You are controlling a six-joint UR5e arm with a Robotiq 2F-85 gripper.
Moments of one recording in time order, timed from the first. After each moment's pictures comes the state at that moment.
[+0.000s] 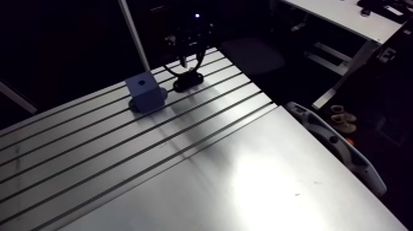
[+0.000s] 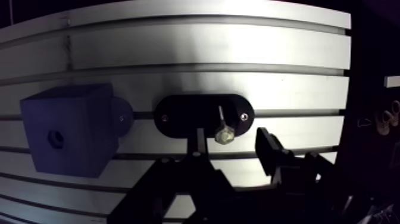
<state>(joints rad) -0.58 -1.06 1.65 -2.23 -1.52 -2.14</state>
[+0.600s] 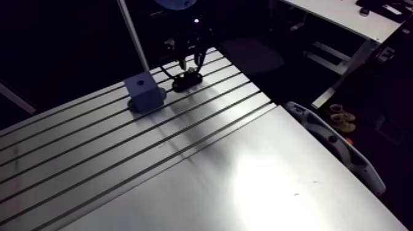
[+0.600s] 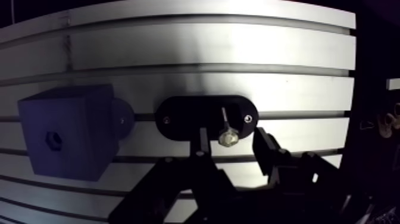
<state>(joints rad) -0.58 -1.06 1.67 -2.26 -1.51 -2.14</state>
